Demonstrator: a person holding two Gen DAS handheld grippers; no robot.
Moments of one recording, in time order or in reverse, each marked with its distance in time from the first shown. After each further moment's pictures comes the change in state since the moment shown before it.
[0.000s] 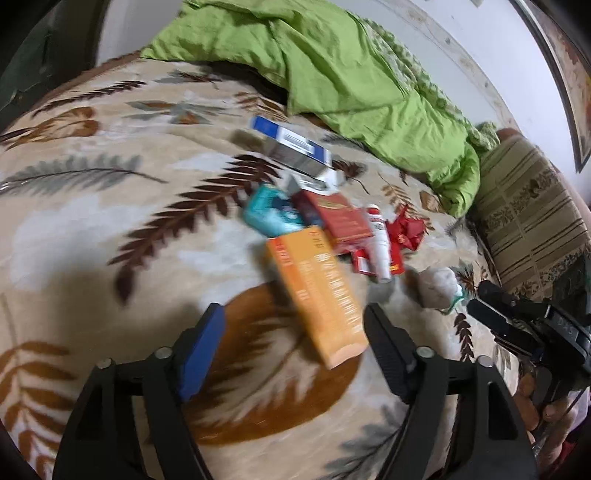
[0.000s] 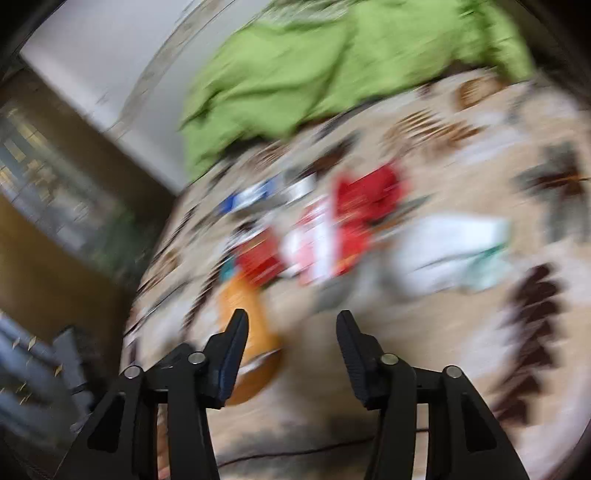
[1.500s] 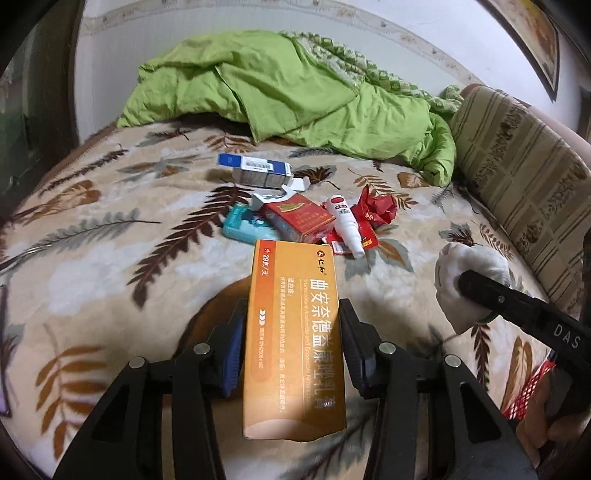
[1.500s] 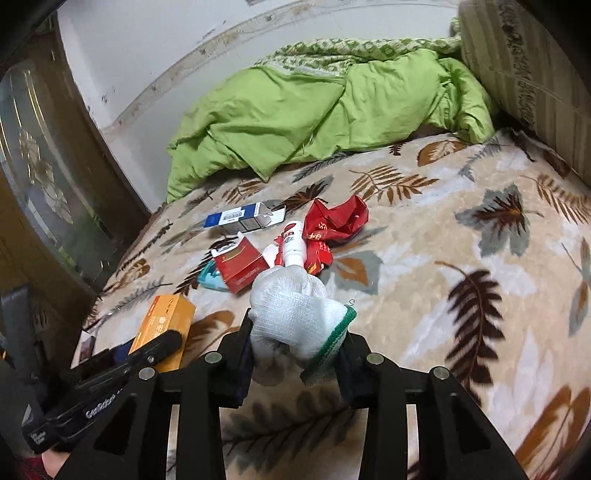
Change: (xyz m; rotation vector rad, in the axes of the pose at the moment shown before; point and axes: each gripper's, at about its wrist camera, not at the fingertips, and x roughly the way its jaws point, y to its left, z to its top) left arm -0.052 -0.038 -0.052 0.271 -0.139 0.098; right arm -0.029 0.045 -0.073 -0.158 -0.176 -0.136
